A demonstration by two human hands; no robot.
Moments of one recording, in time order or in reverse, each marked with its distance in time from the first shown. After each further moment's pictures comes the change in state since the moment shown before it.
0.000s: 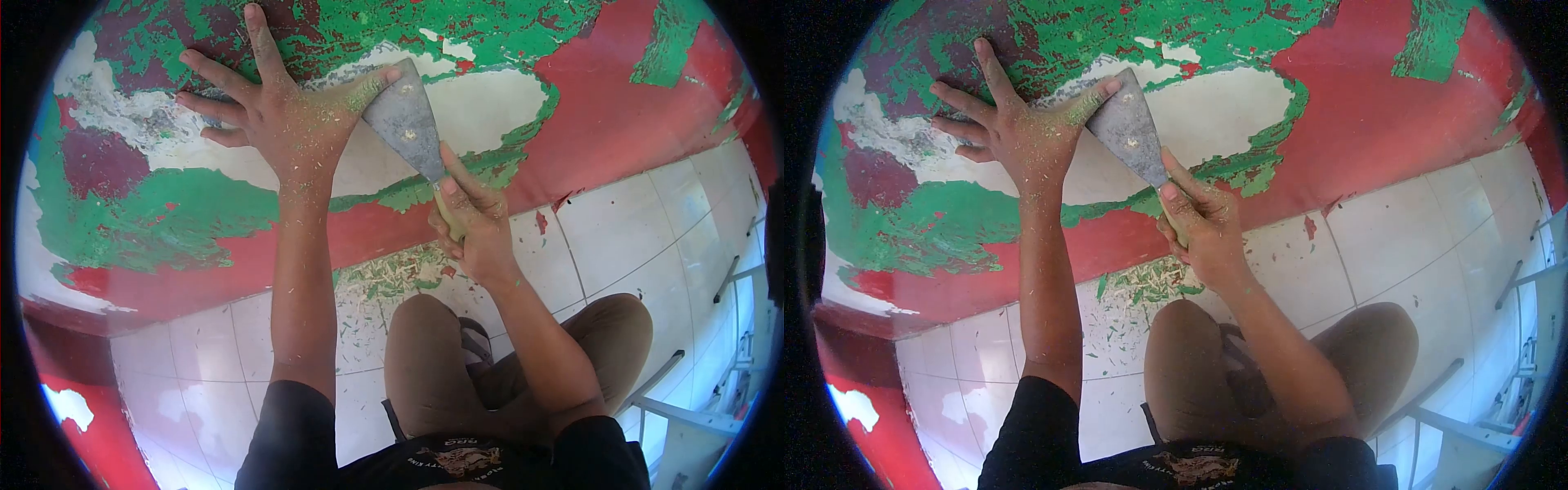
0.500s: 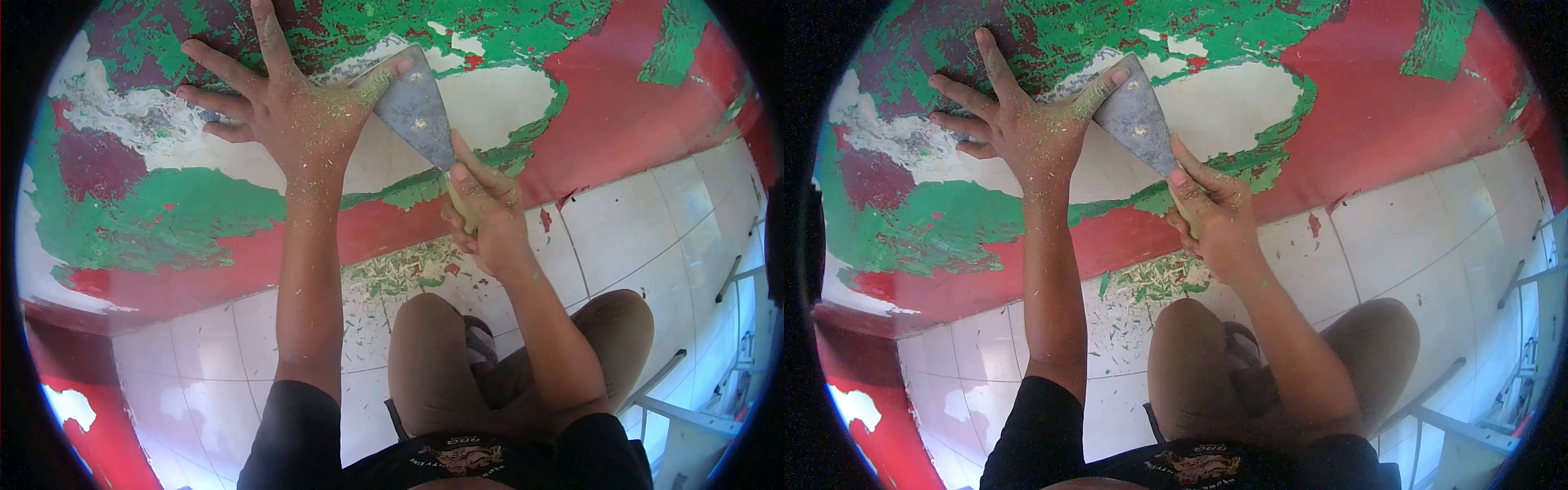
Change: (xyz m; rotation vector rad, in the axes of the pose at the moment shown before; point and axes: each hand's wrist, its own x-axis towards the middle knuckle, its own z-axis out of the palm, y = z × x) left_hand -0.001 0.005 0.002 -0.041 -0.009 -0.005; right_hand 0.008 -0.013 0.003 -0.044 0.064 0.030
